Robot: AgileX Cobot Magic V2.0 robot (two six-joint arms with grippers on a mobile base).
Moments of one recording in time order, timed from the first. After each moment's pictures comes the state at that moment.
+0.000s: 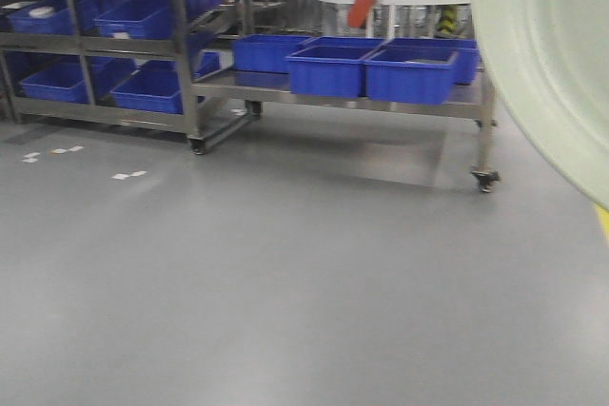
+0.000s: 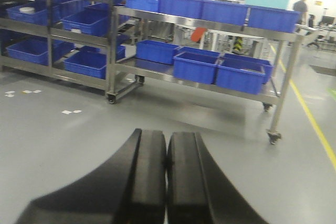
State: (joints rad) left arm -0.09 0.00 0.01 -0.03 0.03 -0.11; right arm 0.25 0.00 -0.37 -0.25 0.45 0.31
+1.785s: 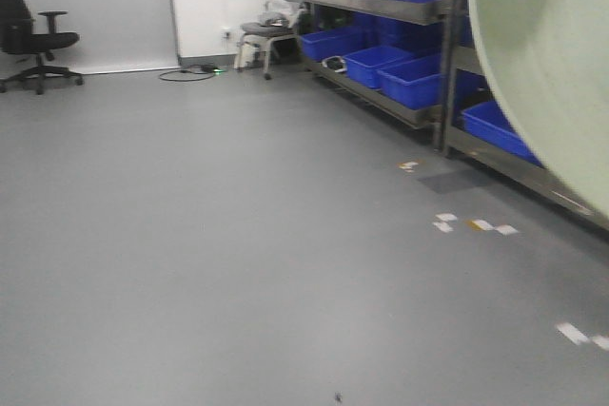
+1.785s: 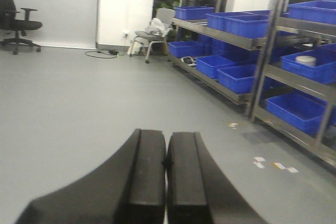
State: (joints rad) left arm -0.09 0.00 0.01 -0.03 0.03 -0.11; right arm 0.25 0.00 -0.37 -0.25 0.46 0.31
